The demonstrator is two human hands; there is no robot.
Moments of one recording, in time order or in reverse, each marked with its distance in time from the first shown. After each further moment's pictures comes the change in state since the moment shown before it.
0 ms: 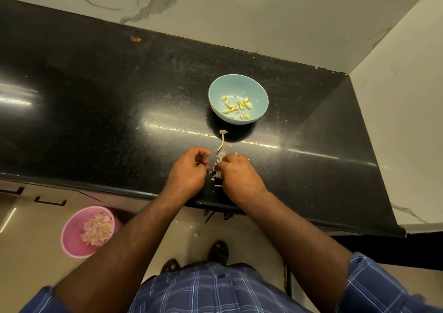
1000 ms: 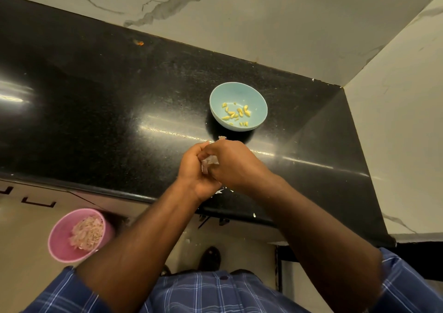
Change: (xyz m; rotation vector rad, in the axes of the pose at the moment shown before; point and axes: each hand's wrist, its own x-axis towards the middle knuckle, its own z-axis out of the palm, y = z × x) left_hand 0.008 0.036 0.011 -1.392 -0.346 -0.488; right_hand 0.005 -0.041 -0.082 0.190 -0.061 0.017
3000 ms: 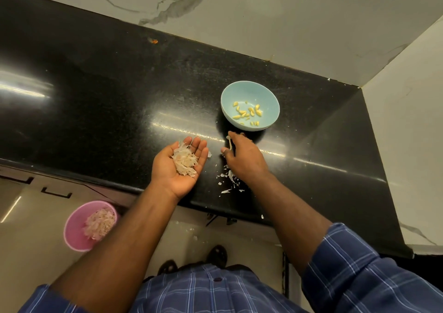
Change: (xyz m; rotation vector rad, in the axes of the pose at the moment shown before) left_hand -0.017 0.038 -0.038 -0.205 0.103 0.251; right_hand 0.059 0.070 0.060 0.177 0.219 0.109
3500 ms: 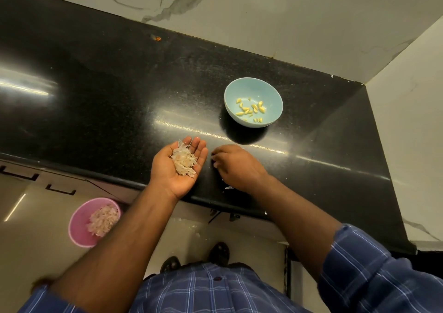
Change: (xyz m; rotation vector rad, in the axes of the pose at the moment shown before) left_hand -0.011 0.003 -0.008 0.010 0.025 0.020; right_hand -0.013 -0.003 0.013 -0.280 -0.169 -0.454
